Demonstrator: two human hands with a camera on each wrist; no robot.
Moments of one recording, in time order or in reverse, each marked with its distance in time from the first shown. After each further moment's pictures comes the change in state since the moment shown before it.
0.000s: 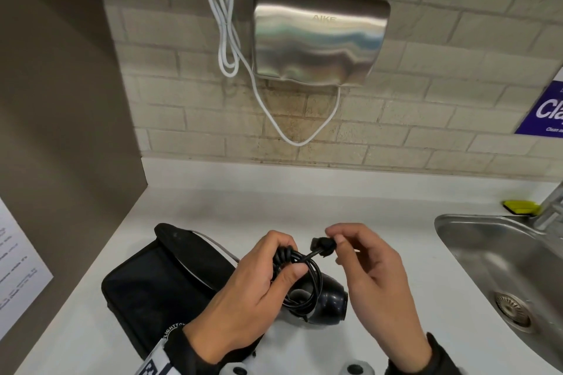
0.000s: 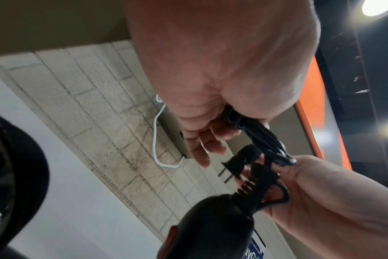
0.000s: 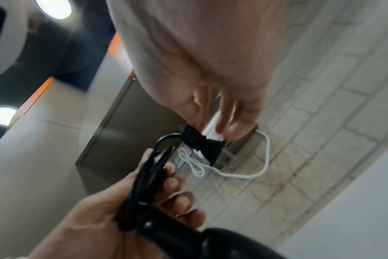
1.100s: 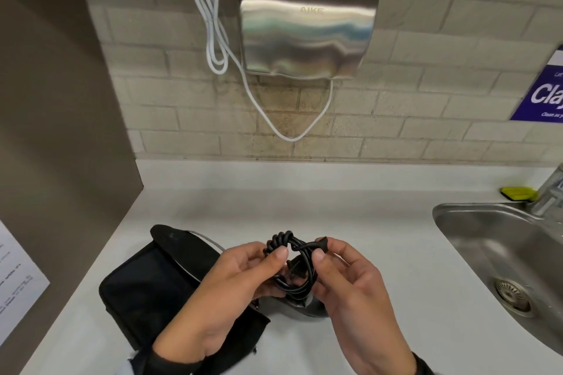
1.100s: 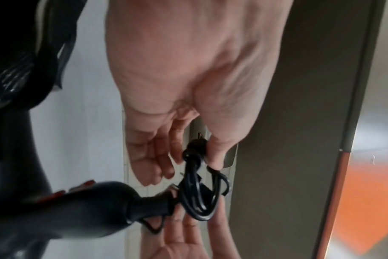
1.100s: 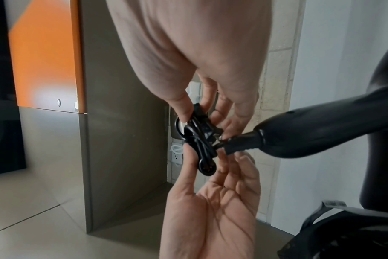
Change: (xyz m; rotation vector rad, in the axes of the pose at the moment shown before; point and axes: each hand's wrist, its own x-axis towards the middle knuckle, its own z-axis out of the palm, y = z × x) left_hand 0.001 0.016 -0.008 -0.697 0.006 -0.541; right_hand -0.019 0.018 0.020 0.720 -0.132 0.337
